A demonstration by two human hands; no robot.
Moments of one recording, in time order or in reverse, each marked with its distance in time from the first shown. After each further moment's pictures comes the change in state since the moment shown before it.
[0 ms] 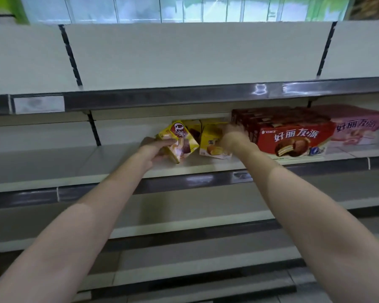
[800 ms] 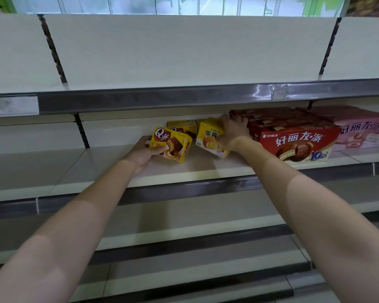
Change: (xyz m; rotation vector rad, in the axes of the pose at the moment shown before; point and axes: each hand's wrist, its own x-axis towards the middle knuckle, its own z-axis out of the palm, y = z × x) left_hand 0.049 -0.021 -0.014 -0.007 -0.115 0.066; right_hand 0.042 0.019 0.006 0.033 0.108 -0.051
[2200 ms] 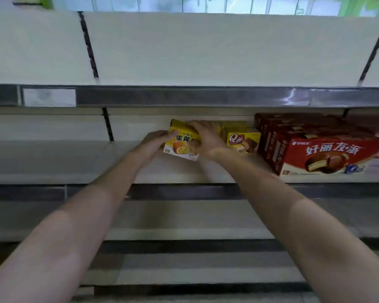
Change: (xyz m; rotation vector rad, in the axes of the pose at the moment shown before) left_hand -0.011 0.022 -0.032 0.164 -0.054 0.107; right_hand -0.016 -0.104 0.045 0.254 -0.088 -0.461
